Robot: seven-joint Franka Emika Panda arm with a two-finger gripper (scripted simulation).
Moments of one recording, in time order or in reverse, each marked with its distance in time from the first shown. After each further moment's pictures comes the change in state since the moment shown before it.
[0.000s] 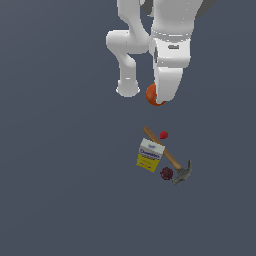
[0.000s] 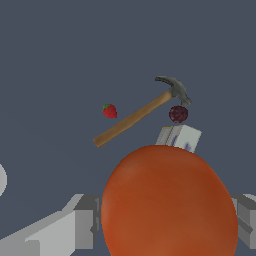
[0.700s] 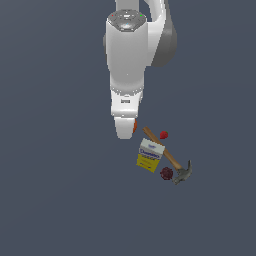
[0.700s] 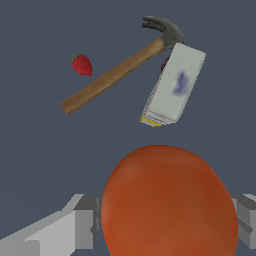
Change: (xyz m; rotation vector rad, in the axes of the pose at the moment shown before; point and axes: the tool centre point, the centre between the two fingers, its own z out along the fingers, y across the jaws) arm -0.095 0.052 0.099 0.003 -0.005 0.002
